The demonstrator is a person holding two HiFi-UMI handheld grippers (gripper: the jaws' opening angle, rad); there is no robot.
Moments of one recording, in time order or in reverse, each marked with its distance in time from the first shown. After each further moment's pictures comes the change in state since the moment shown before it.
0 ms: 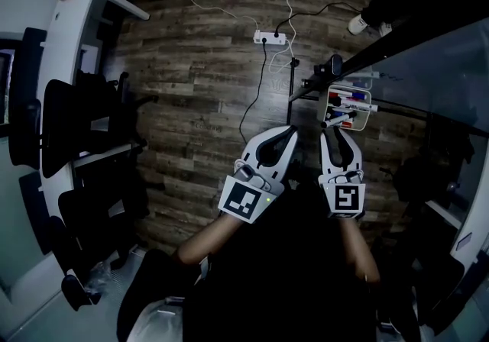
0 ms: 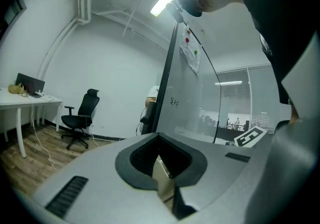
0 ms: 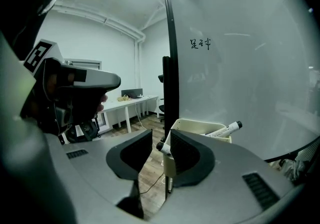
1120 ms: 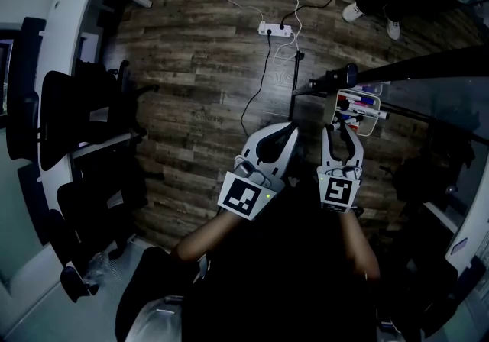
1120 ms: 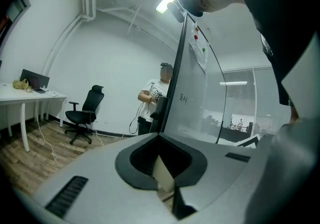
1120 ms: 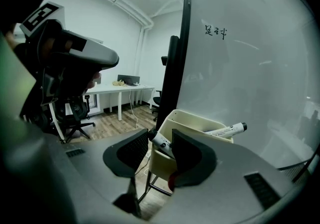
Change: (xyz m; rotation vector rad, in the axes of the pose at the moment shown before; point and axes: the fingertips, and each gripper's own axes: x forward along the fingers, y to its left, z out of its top) left arm 0.004 0.025 -0.009 -0.038 0.027 0.036; right arm 0.031 -0.011 -0.018 -0.207 0.066 -0.104
